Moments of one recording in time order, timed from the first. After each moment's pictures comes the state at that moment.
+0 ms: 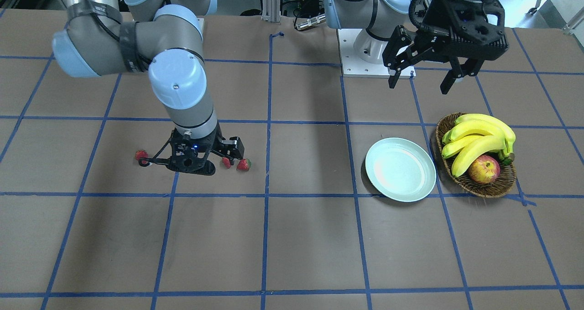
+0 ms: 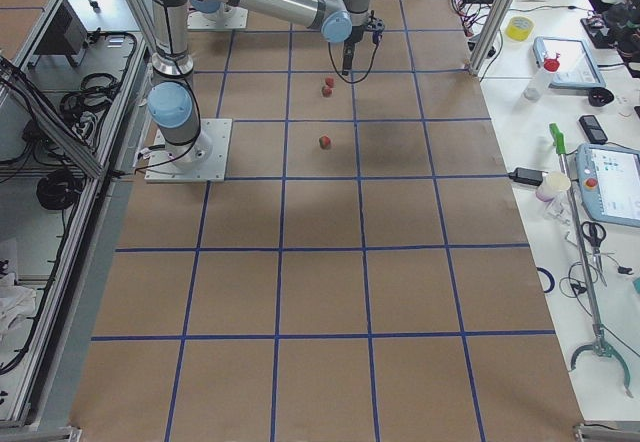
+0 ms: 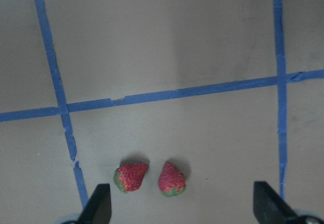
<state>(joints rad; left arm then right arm) -1.52 -1.51 -1.52 -1.55 1.54 0.14 1.80 -1.27 1.74 -1.97 -1.55 0.36</state>
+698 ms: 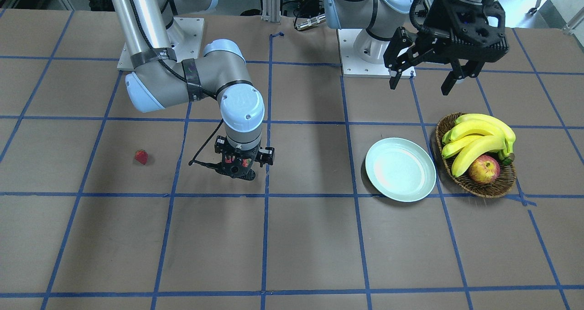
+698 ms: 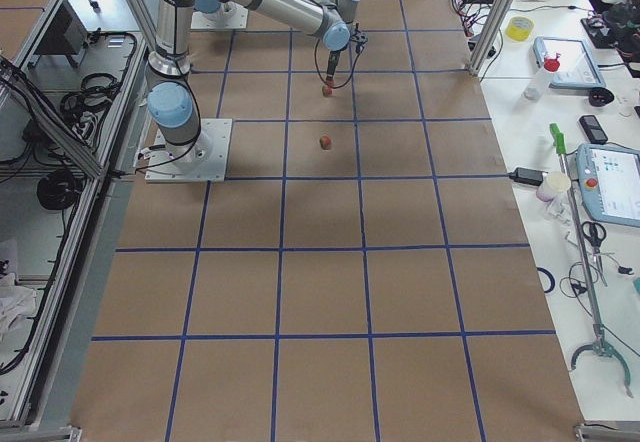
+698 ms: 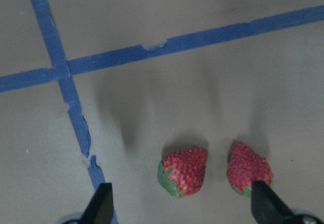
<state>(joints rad) -1.51 -1.51 -1.52 -1.55 1.54 0.15 1.92 -1.13 1.79 -2.08 -1.57 0.56</state>
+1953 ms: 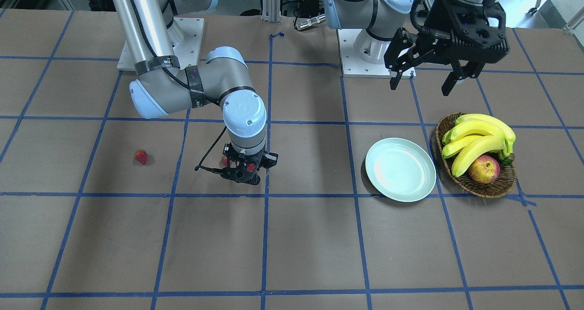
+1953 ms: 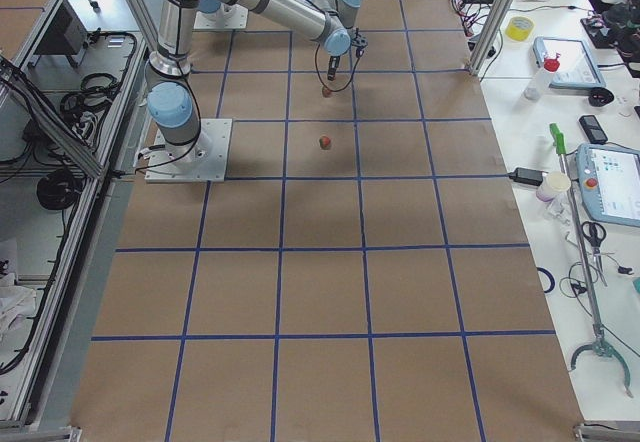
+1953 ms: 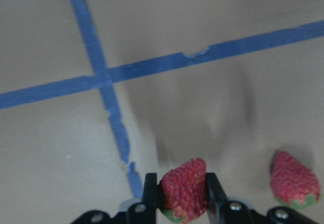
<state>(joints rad) -1.51 -1.51 -1.52 -1.55 1.54 0.15 1.93 -1.11 1.76 -2.11 -1.49 0.57</state>
